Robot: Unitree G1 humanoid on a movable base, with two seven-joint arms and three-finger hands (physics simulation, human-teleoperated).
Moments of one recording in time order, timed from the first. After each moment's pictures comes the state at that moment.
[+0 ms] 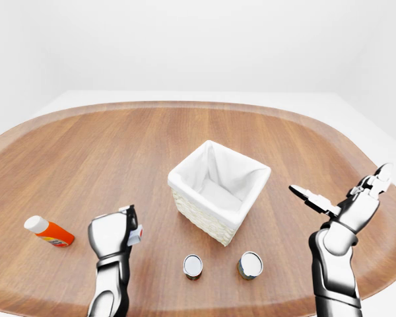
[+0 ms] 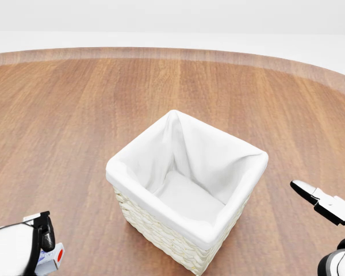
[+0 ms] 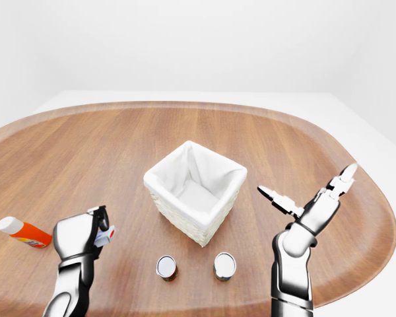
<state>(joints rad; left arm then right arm) 0.14 0.13 0.07 0.08 1.29 0.09 0.52 -0.01 -0.07 -0.33 -0.12 -0.06 -0.09 -0.52</state>
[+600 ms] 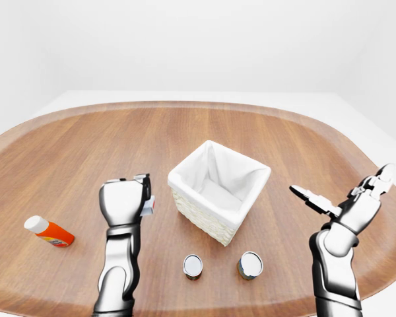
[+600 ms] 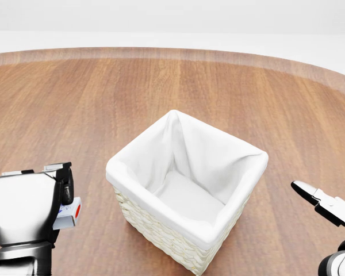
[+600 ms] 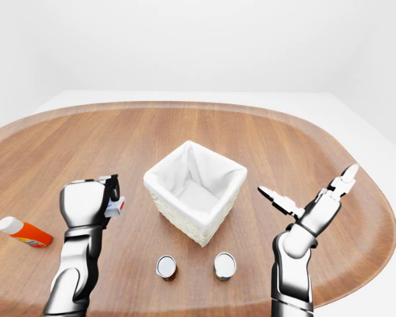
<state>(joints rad) 0.01 0.08 0.01 -0.18 1.47 0.09 0.33 0.00 -0.06 -0.33 -0.14 -0.06 -0.09 -0.52</state>
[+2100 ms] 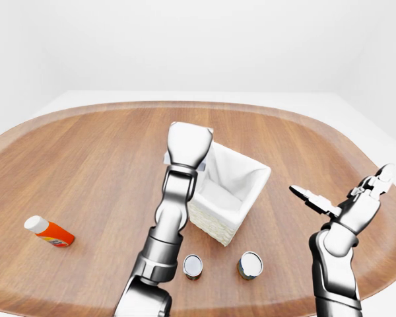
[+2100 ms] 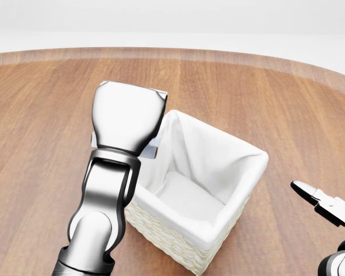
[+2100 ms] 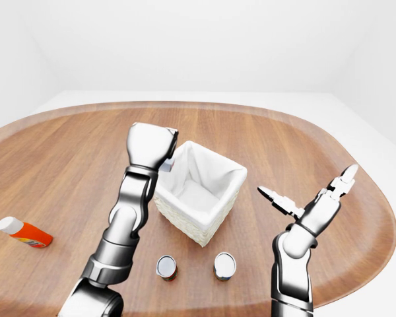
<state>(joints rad) -0.54 -0.12 -0.16 0.05 1.78 0.09 0.03 0.00 -0.06 -0.33 -0.14 -0.05 -0.09 -0.52</state>
